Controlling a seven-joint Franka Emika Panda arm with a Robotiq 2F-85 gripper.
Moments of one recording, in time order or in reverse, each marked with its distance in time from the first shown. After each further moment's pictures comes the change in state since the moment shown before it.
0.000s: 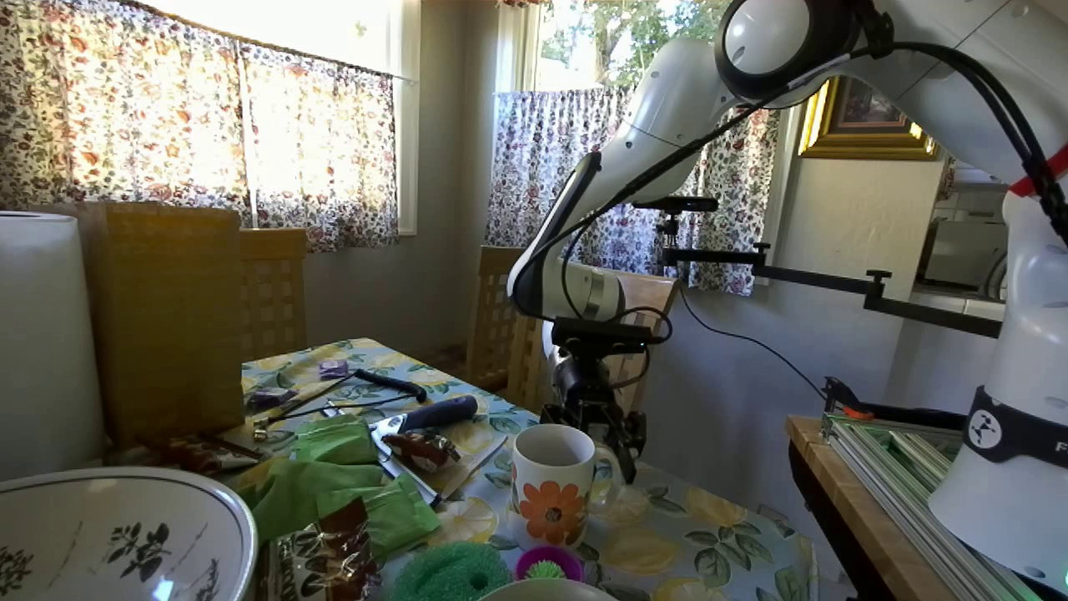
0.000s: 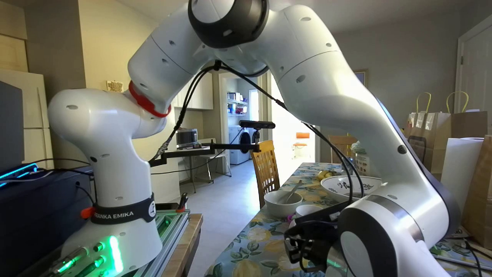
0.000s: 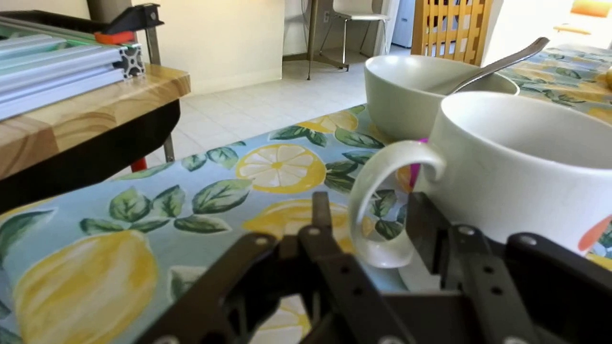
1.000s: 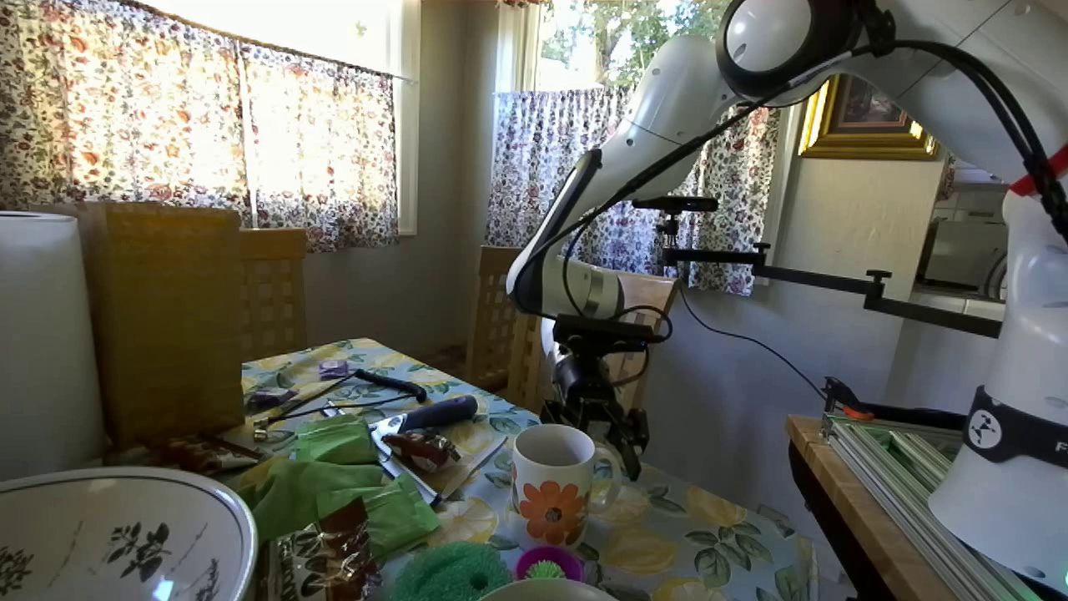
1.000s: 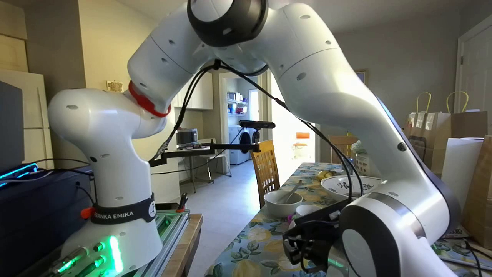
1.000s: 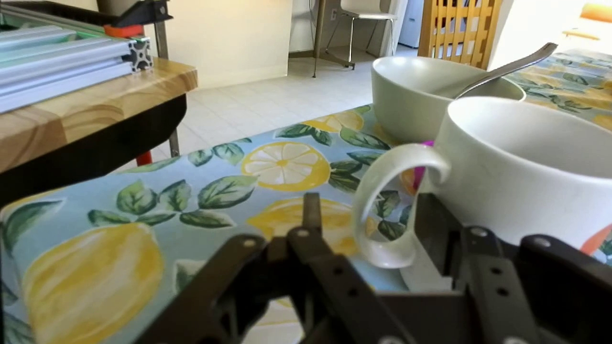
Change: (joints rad) arm 0.000 -0.007 0.000 0.001 -0.018 0.000 -0.022
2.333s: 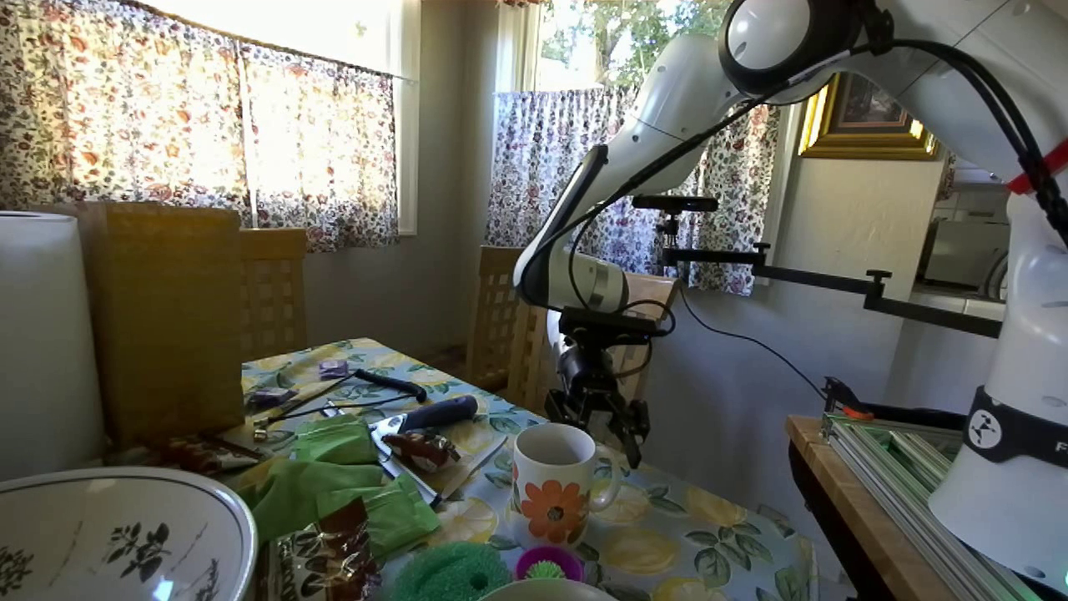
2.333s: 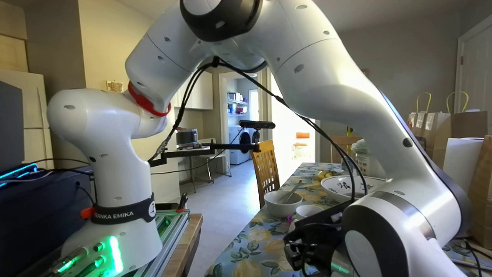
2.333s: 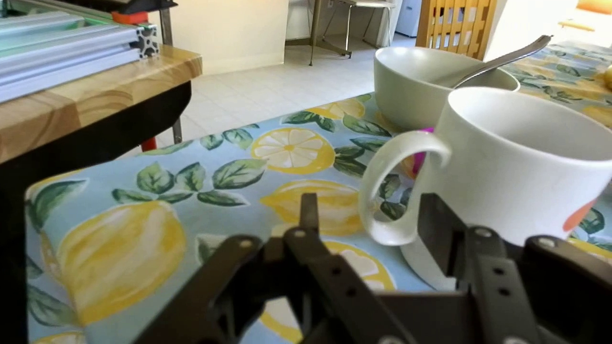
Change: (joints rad) arm -0.037 -0.017 -0.001 0.000 -0.026 0.014 -0.012
